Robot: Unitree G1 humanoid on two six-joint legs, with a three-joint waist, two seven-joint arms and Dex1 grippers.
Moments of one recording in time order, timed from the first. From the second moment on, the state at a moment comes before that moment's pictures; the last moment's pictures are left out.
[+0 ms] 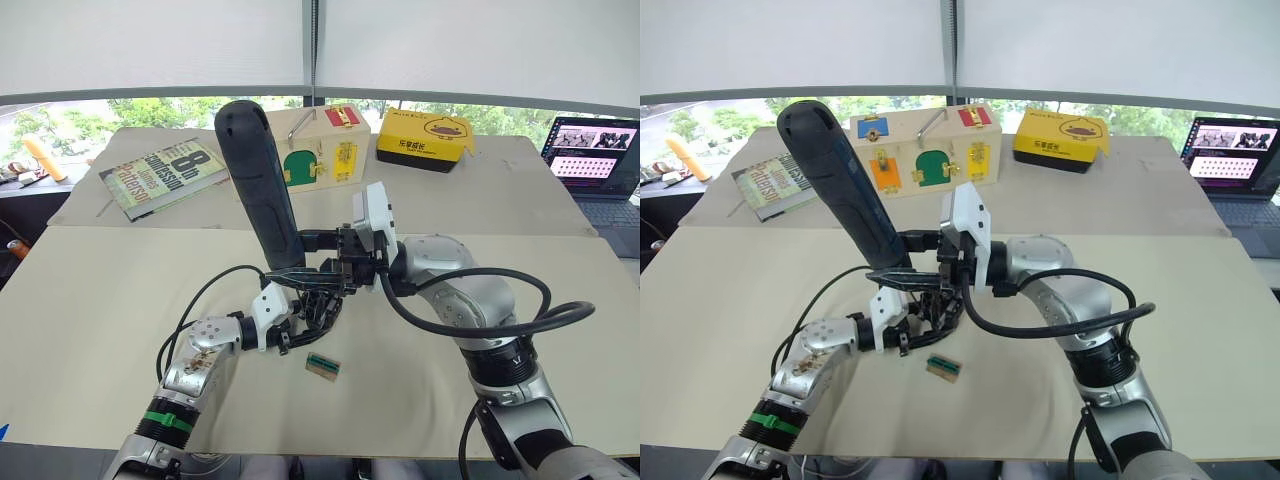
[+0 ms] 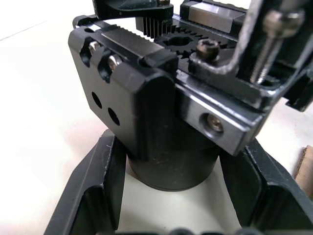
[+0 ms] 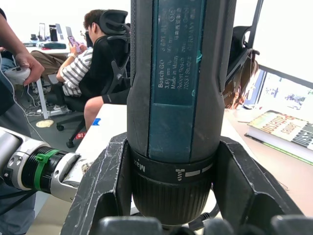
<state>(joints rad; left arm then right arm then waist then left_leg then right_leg) -0.27 0.39 -0.20 0.12 -0.19 0.07 -0.98 -0.69 -0.32 0.23 -0.27 0.55 0.51 0.95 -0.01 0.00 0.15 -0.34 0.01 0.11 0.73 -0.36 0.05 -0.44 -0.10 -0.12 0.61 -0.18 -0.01</state>
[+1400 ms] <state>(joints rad) -0.27 0.39 -0.21 0.11 -0.19 0.07 -0.97 -0.69 -0.34 0.23 -0.28 0.56 0.56 0.96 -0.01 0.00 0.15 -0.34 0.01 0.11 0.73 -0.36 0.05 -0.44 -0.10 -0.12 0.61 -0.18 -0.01</state>
